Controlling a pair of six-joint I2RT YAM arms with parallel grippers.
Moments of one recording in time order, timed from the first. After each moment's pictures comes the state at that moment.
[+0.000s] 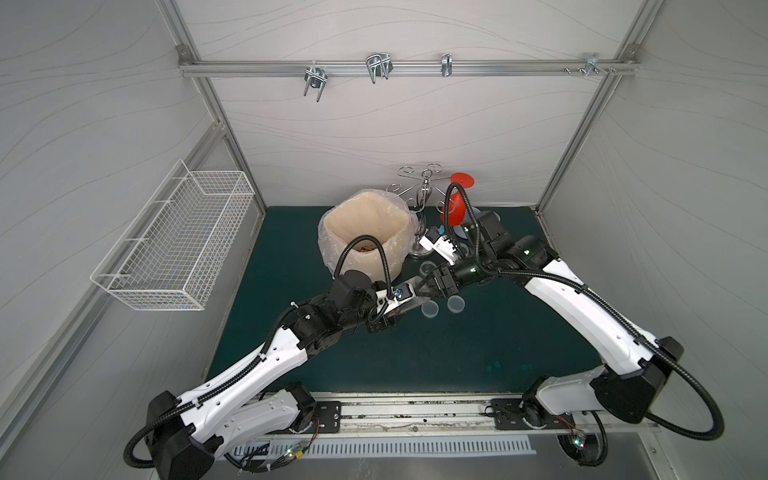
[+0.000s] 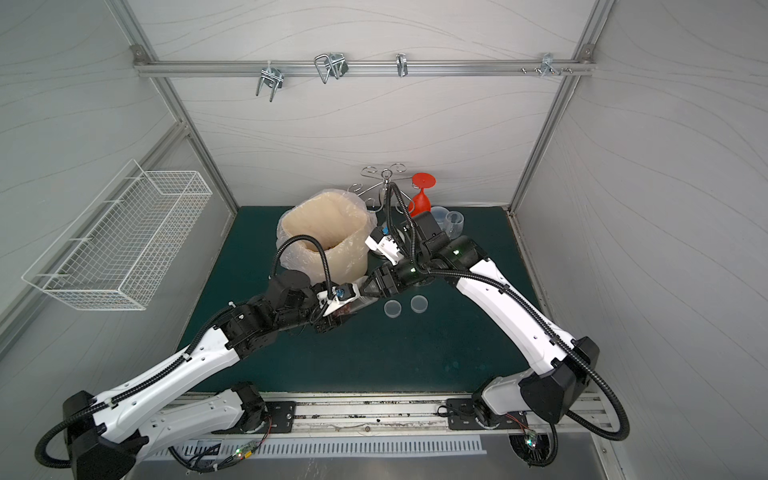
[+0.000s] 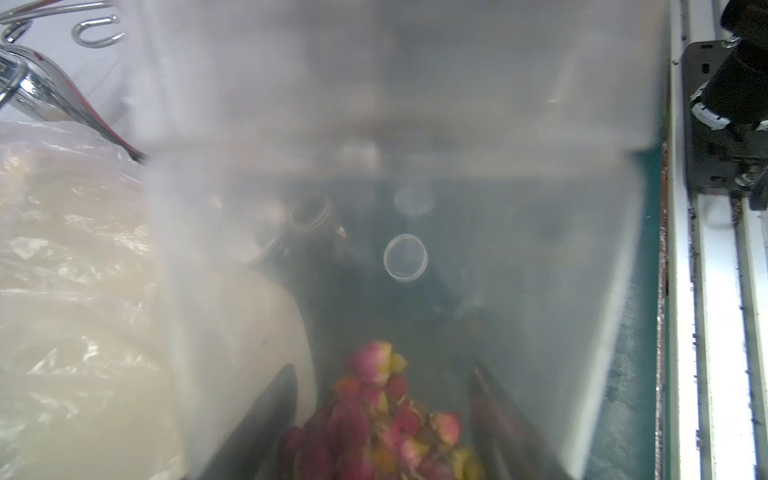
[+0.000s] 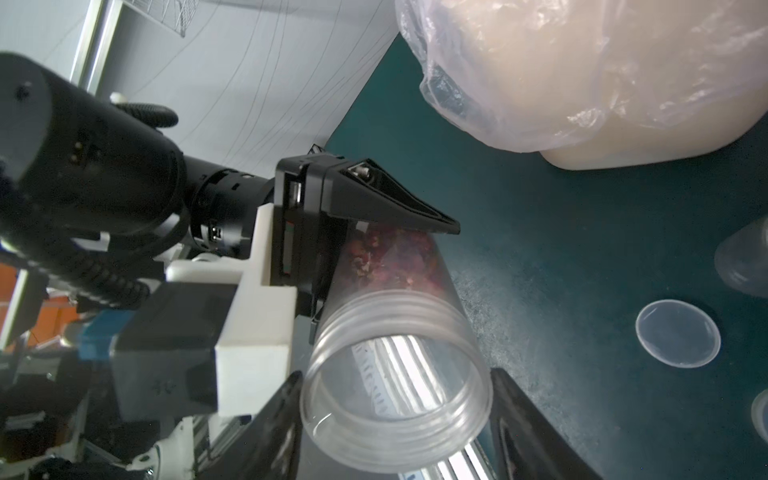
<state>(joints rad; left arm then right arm) -0.76 0.98 0.84 -0.46 0.20 0.50 0.72 1.40 1.52 -1.01 -0.73 0.08</state>
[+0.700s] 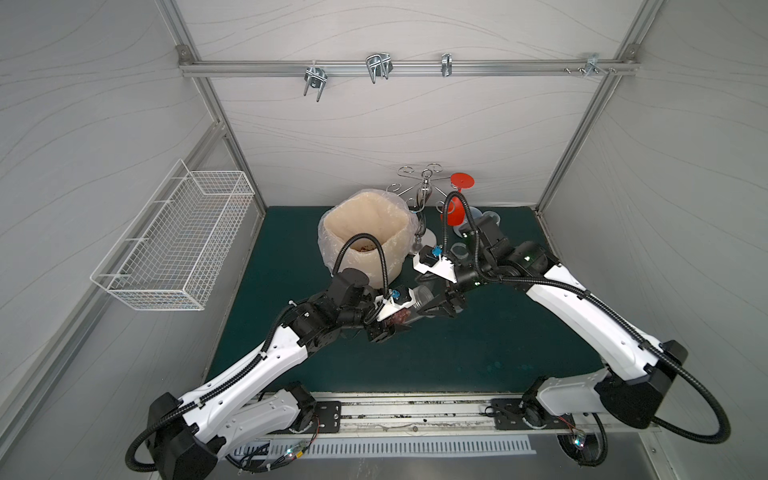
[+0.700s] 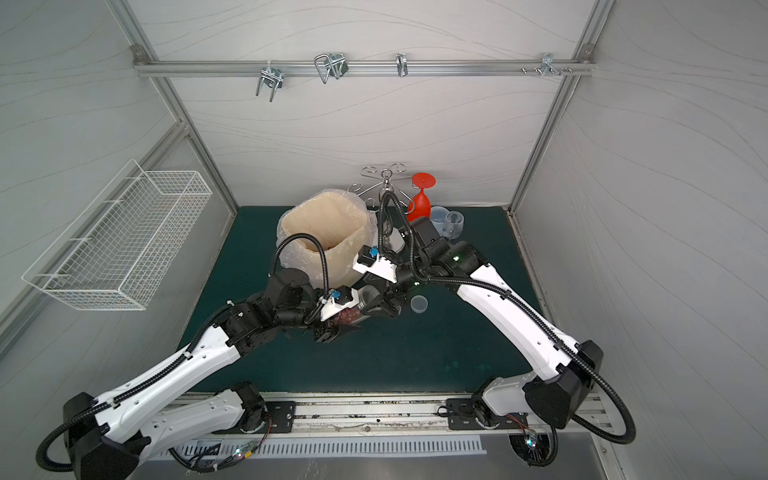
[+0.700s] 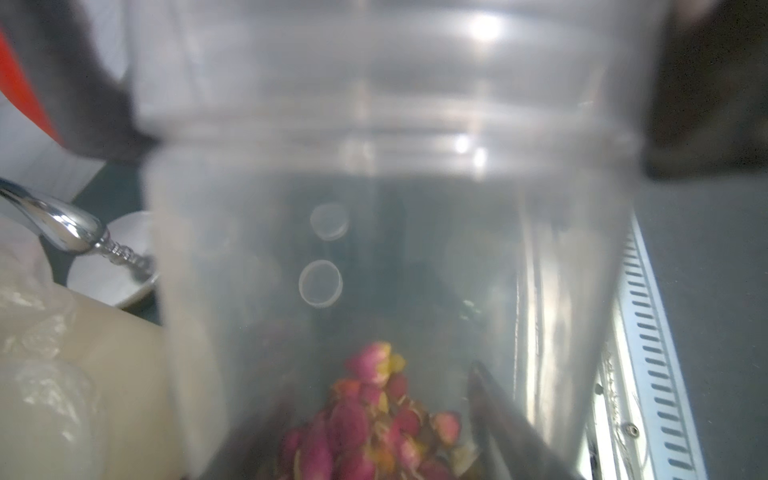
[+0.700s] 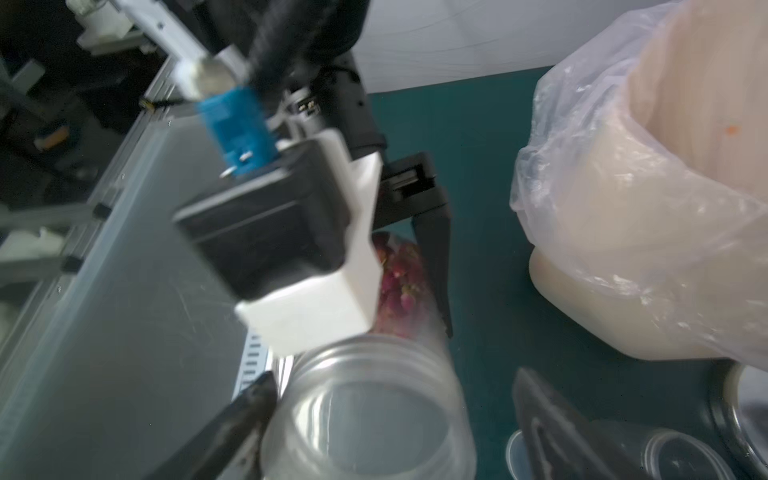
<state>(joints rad) -0.72 0.98 0.84 -0.46 0.46 0.44 0.74 1.34 1.47 -0.94 -0.74 -0.49</state>
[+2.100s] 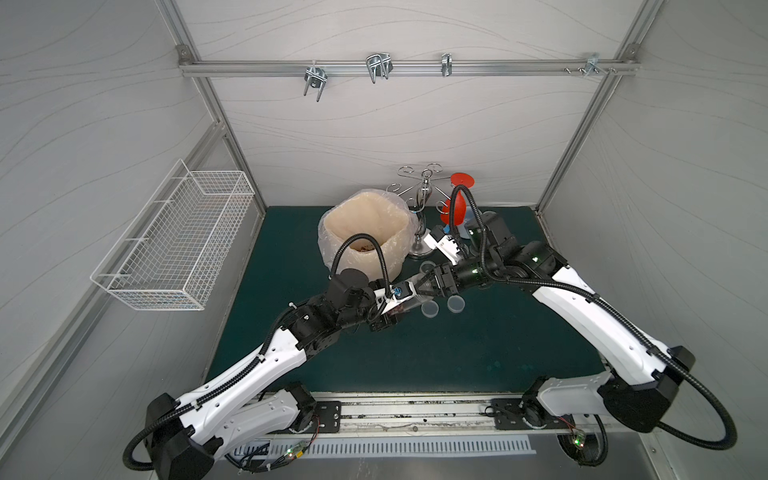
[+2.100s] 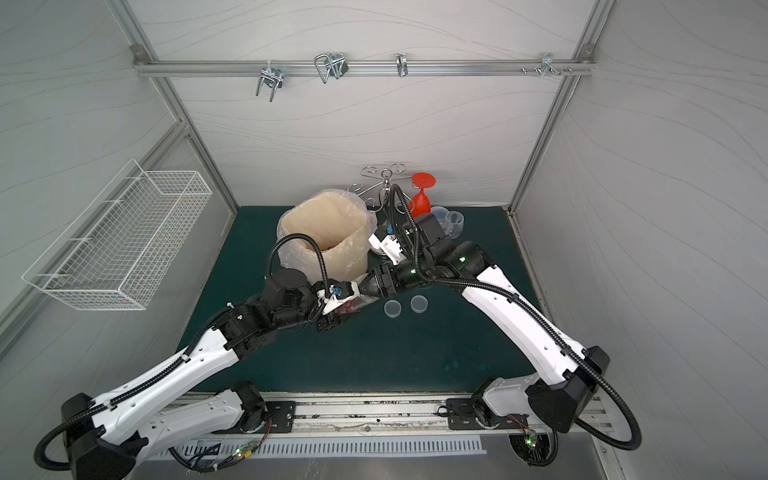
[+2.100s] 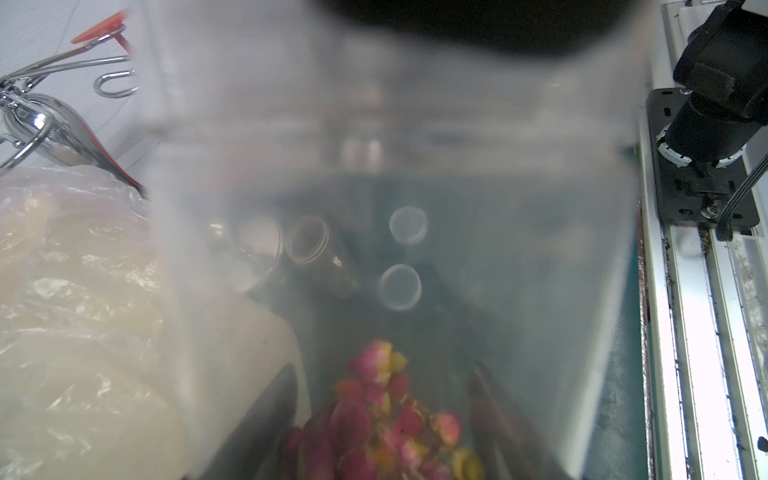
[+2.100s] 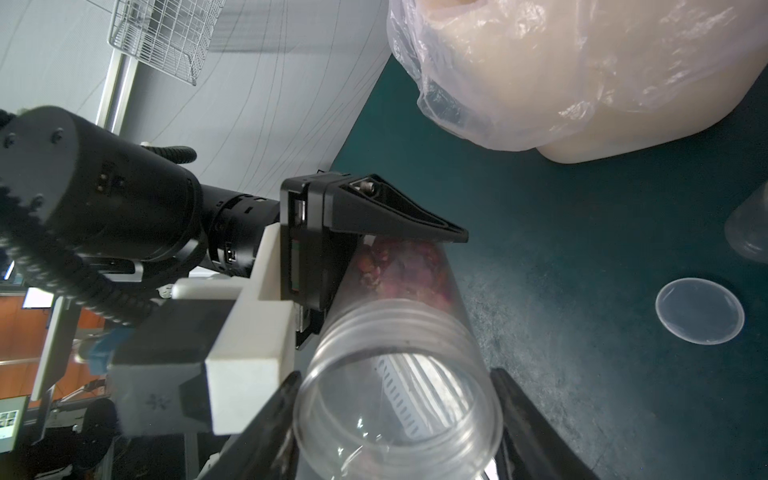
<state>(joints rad) -0.75 0.97 0.83 -0.39 0.23 0.50 0.75 1.34 1.49 -0.94 -0.67 0.33</state>
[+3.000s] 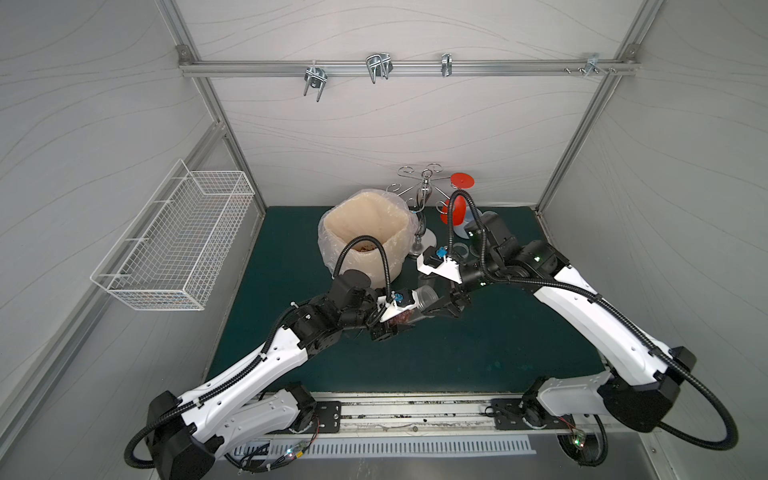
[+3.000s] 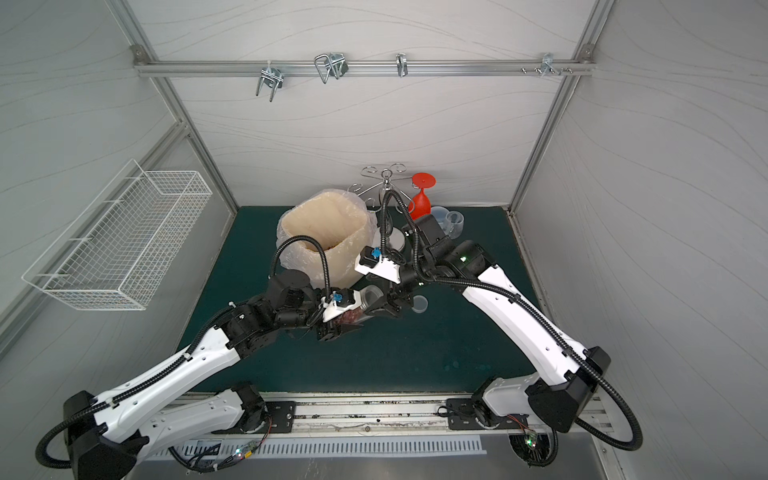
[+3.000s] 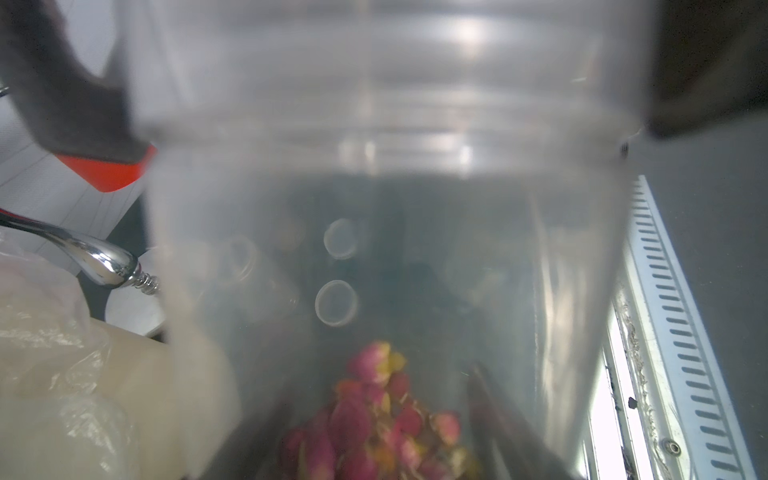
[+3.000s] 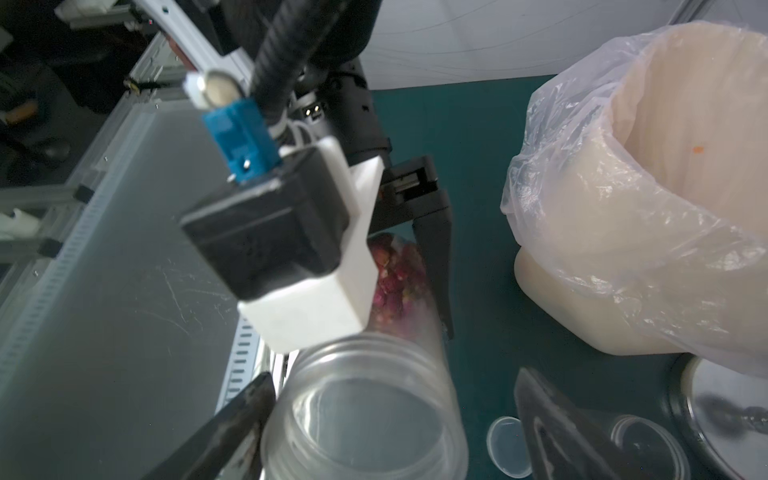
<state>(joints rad) -0.75 0.98 0.83 -0.42 0.42 0.48 0.75 1.33 1.51 -1.00 -0.72 -0.56</state>
